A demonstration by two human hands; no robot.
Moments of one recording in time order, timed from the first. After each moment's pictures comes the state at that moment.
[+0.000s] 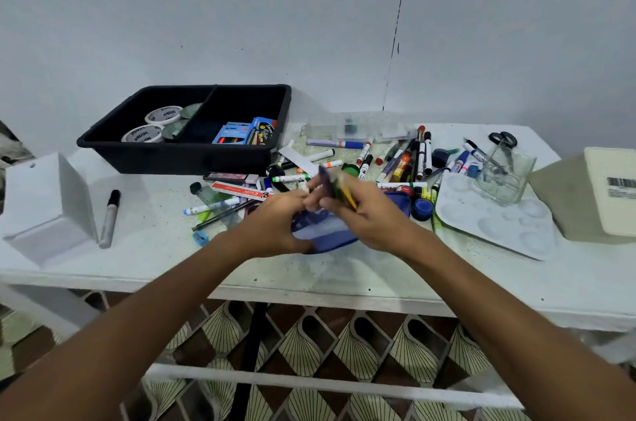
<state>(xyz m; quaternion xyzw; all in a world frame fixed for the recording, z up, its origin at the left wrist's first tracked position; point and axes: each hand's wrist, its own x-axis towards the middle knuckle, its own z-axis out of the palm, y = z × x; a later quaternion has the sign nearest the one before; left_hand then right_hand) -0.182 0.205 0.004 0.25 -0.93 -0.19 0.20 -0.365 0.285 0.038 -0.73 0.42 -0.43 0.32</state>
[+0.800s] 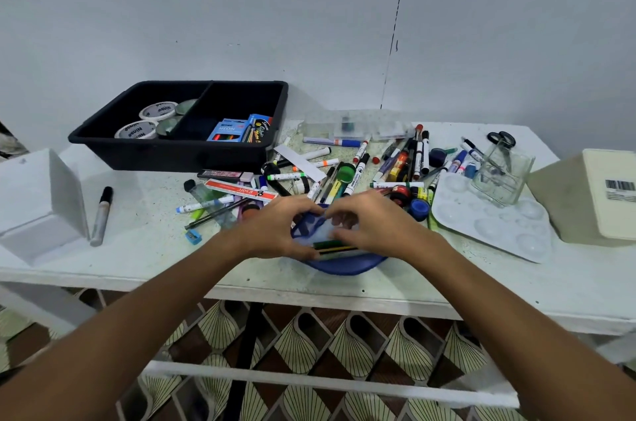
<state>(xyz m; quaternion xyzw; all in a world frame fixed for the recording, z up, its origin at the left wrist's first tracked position) -0.191 0.200 -0.008 0.29 -0.91 -0.27 0.13 -0.389 0.282 0.029 -0.80 0.57 -0.16 0.15</state>
